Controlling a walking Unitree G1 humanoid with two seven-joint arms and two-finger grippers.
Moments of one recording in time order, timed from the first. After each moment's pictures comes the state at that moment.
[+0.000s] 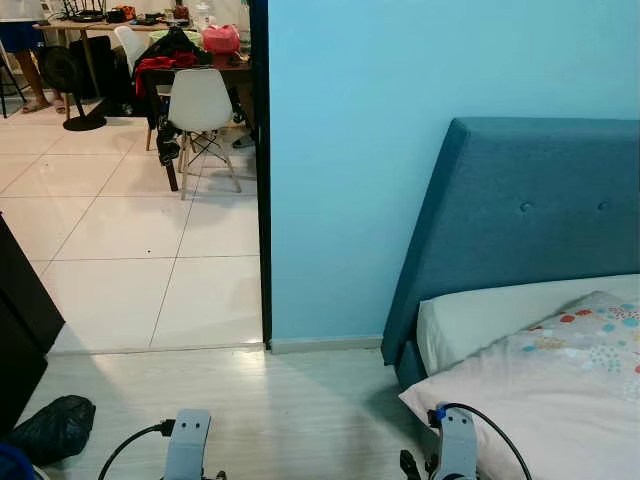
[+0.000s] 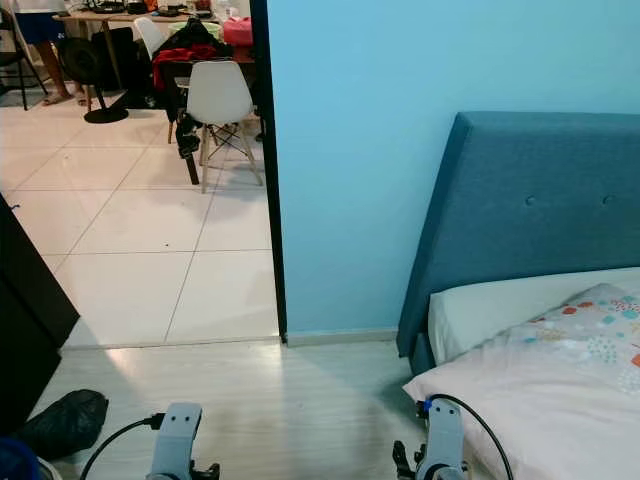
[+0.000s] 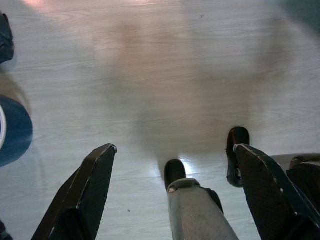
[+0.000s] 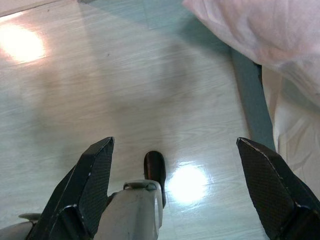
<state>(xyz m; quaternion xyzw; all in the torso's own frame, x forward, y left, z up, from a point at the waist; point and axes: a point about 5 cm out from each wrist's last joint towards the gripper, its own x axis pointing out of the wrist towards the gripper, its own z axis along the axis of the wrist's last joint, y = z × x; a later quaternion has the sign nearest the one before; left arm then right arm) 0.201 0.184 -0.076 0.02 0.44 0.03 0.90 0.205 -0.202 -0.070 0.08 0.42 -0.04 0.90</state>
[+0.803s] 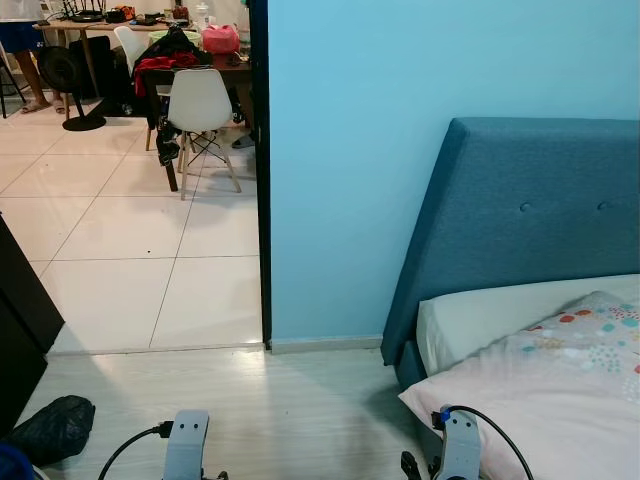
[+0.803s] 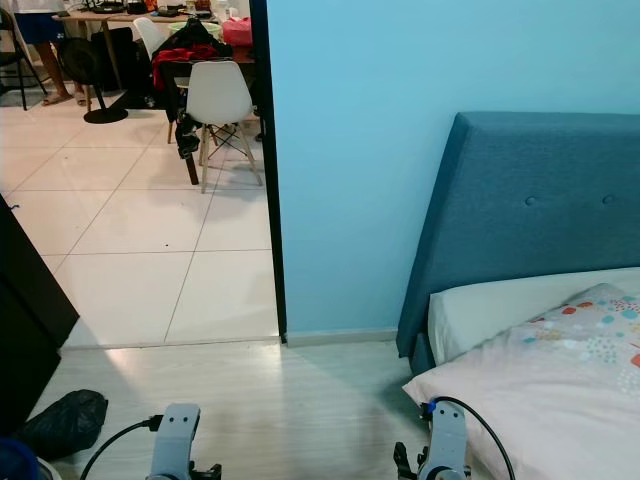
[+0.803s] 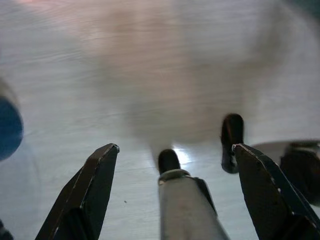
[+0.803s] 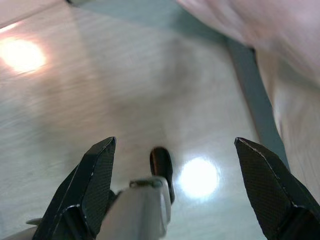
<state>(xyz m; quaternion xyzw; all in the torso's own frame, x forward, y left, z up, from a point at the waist) 0.192 0.179 -0.081 -0.01 0.47 0.01 0.89 0.196 -0.204 -0.075 0.10 0.44 -0.07 0.89</state>
